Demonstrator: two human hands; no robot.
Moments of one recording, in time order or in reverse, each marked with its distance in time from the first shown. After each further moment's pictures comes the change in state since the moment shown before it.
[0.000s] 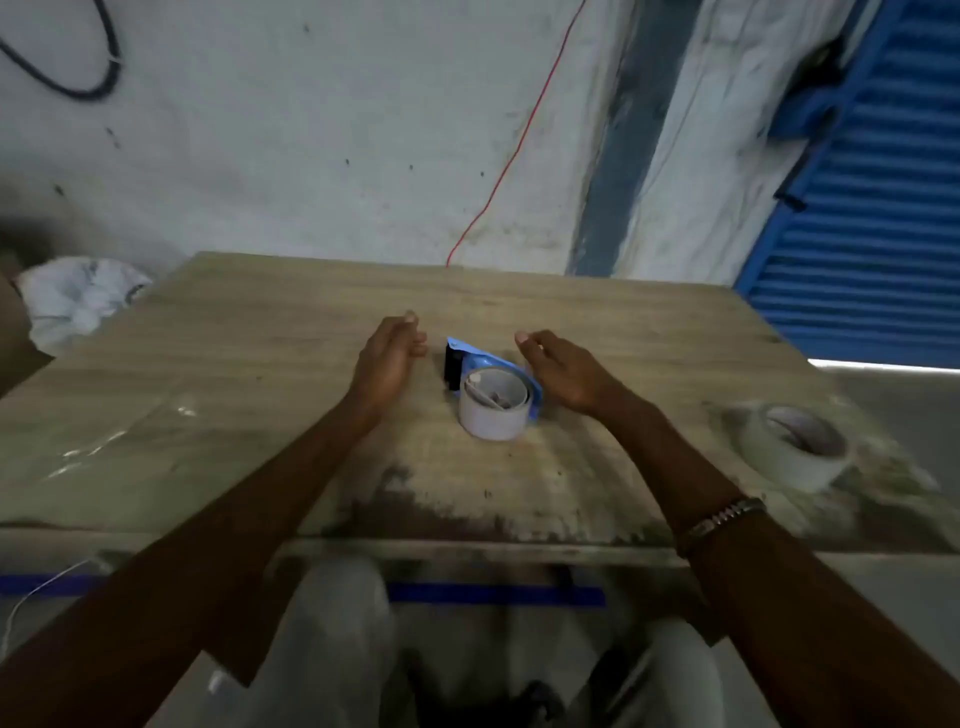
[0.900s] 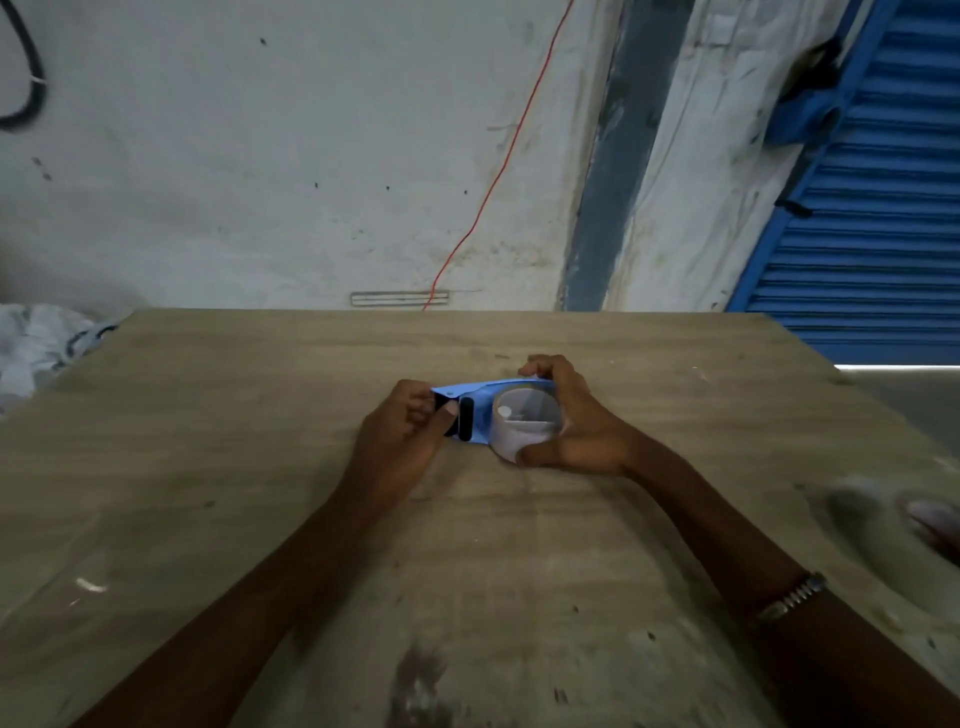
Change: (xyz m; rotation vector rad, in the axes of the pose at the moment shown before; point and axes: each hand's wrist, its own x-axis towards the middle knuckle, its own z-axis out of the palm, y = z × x) left_hand 0.057 -0.017 0.004 0.420 -0.095 0.095; right_hand 0.092 0.019 0.027 0.159 -0.104 -0.112
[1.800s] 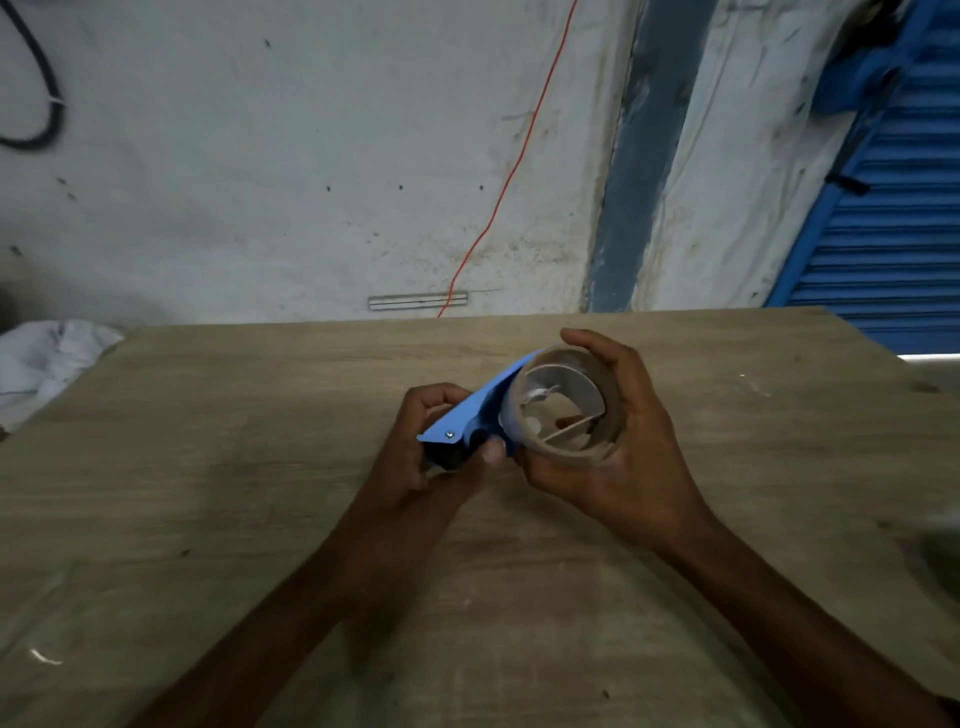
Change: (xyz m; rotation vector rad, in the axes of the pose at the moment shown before) left_hand -0.032 0.045 -0.012 -0.303 -0.304 0.033; right_hand -0.019 -0.019 0.007 0.286 0.476 -0.354
